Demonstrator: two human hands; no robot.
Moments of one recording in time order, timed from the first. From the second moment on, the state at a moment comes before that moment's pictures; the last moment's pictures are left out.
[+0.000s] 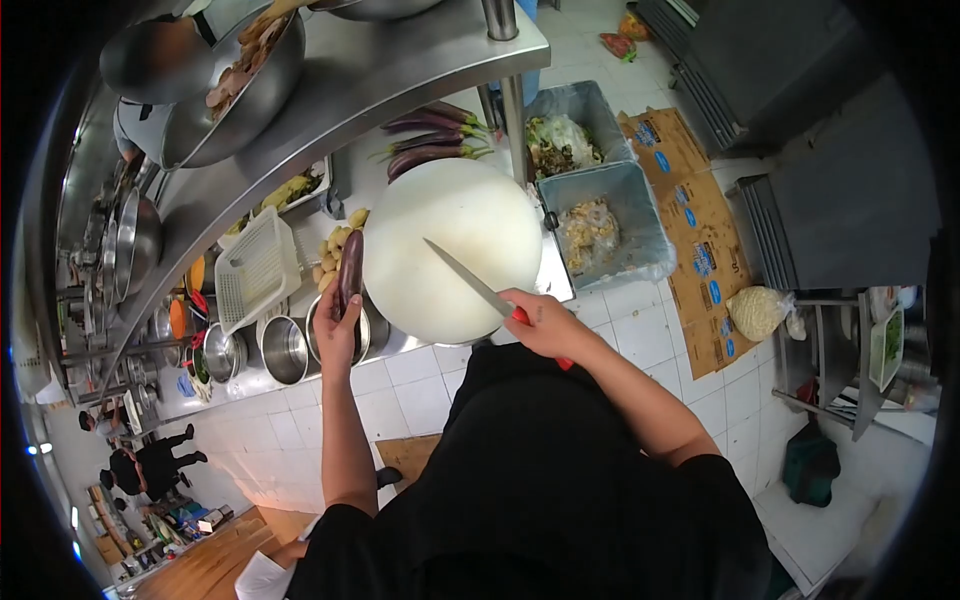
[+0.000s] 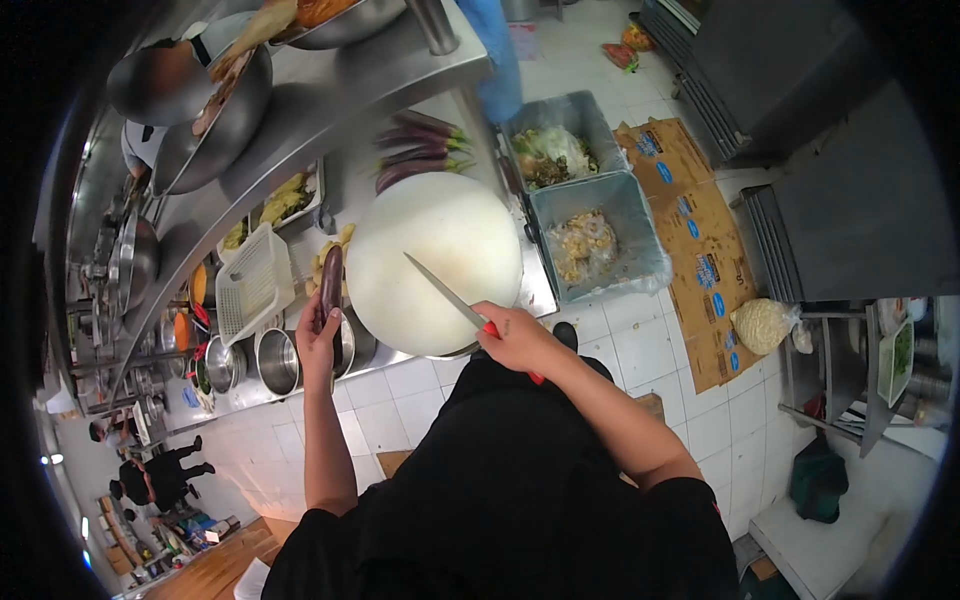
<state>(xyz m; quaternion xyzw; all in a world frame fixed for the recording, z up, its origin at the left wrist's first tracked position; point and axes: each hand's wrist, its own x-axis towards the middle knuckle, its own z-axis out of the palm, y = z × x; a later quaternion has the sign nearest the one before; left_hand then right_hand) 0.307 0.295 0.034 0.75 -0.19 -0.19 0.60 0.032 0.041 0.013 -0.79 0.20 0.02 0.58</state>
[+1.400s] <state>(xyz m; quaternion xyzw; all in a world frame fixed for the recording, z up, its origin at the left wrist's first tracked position) 0.228 0.169 -0.011 0.75 -0.51 -0.17 0.38 -0.029 0.024 -0.052 -0.59 0.33 0.01 0.74</state>
